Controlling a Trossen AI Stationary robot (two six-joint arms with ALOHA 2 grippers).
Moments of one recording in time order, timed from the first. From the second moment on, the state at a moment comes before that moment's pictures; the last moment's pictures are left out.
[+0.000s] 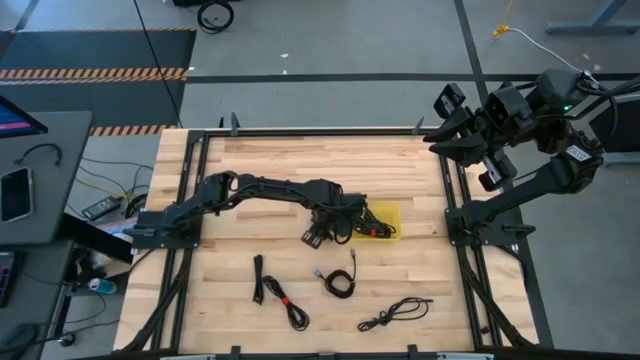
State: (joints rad) left arm 0.02 2.29 1.93 -1.08 0.05 0.61; right arm 0.07 1.11 1.77 -0.41 -0.26 0.09
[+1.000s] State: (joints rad) left arm 0.03 2.28 1.89 -1.18 0.05 0.42; right arm 0.07 1.11 1.77 -0.41 -0.26 0.09
